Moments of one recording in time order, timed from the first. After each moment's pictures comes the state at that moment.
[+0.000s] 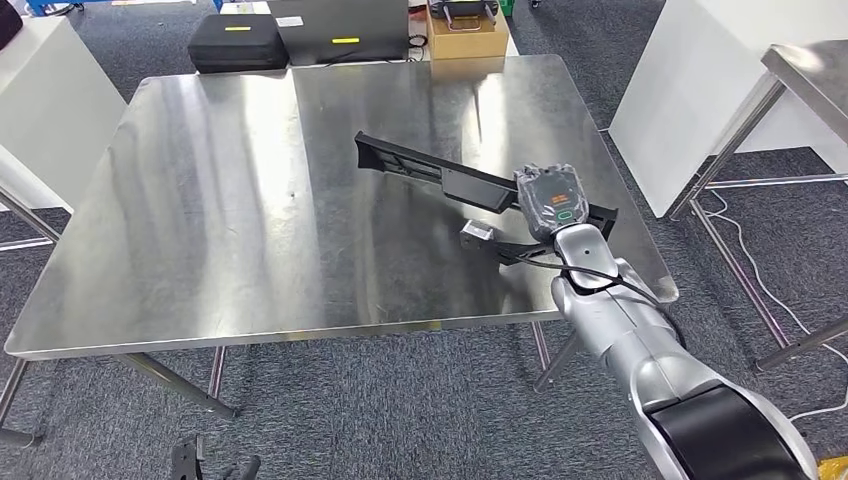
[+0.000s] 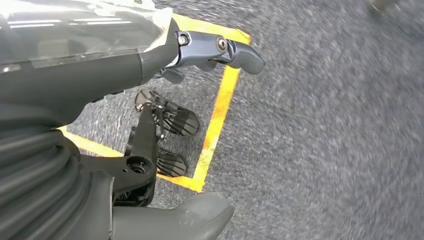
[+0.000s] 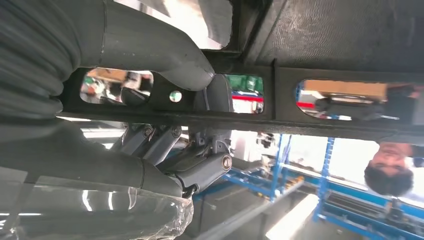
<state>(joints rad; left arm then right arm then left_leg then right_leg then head) -0.18 -0.09 0.48 -0.22 0.02 -0.01 -0.31 -0.90 -0.05 0.52 -0.43 1.47 -0.46 0.00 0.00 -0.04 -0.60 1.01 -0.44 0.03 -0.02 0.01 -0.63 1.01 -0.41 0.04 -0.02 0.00</state>
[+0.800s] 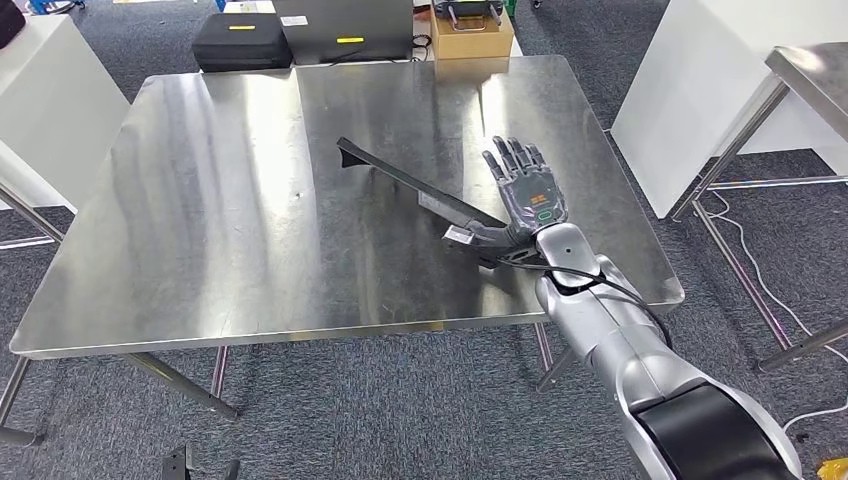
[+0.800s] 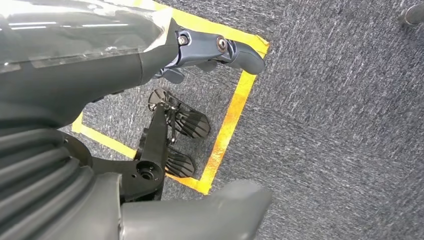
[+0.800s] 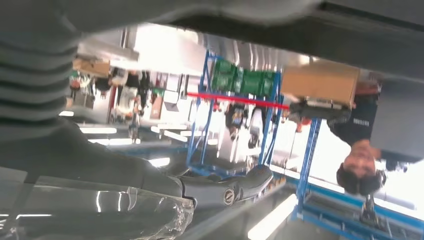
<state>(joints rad) -0.17 -0.08 0.54 -0.22 0.02 -0.02 -0.25 -0.90 -0.01 0.50 -0.42 1.49 -0.40 -0.02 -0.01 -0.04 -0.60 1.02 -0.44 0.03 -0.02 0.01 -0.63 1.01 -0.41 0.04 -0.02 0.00</state>
